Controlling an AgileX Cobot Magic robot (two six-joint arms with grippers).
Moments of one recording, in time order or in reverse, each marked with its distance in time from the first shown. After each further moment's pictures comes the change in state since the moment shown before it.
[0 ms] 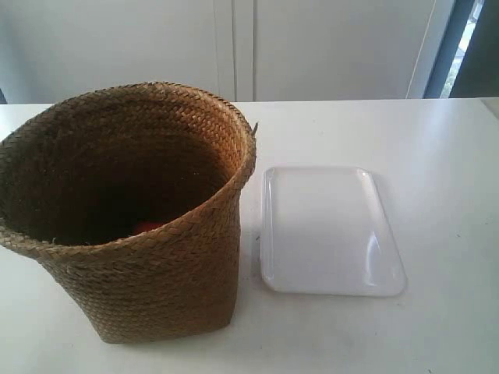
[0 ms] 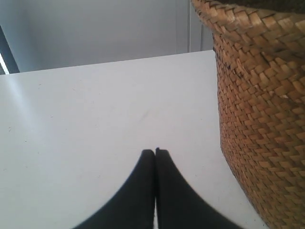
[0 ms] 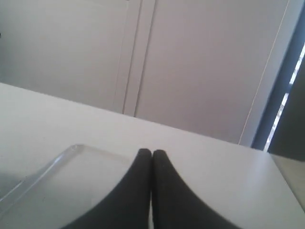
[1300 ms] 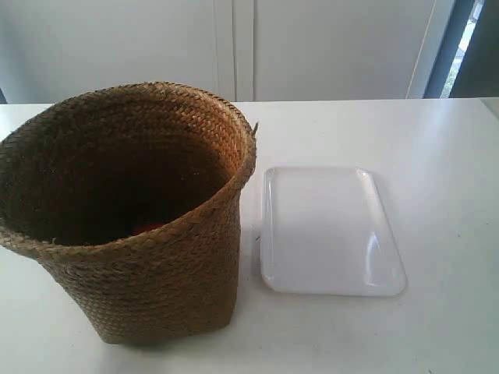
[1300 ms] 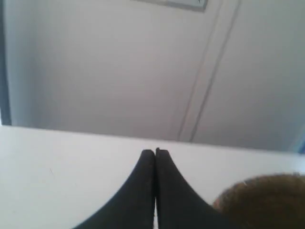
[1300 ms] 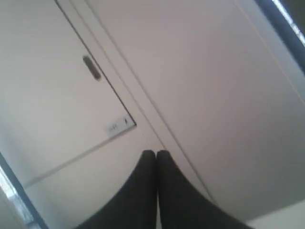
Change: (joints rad) left arm 0.012 0.786 -0.592 -0.700 -0.322 0.459; right arm 0.000 0.691 -0.487 0.413 -0.445 0.248
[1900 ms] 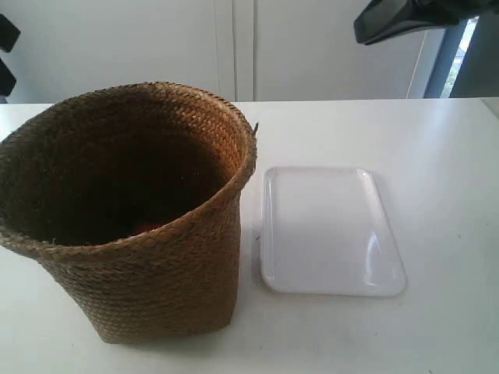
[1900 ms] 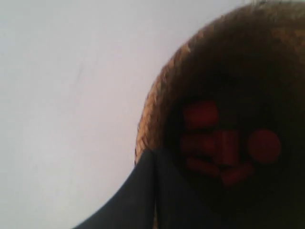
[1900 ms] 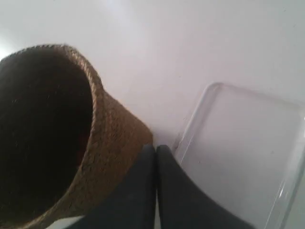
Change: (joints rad) left arm 0.000 0.567 -0.908 0.399 1.349 -0.195; right arm 0.016 0.680 -1.017 0.179 1.500 -0.418
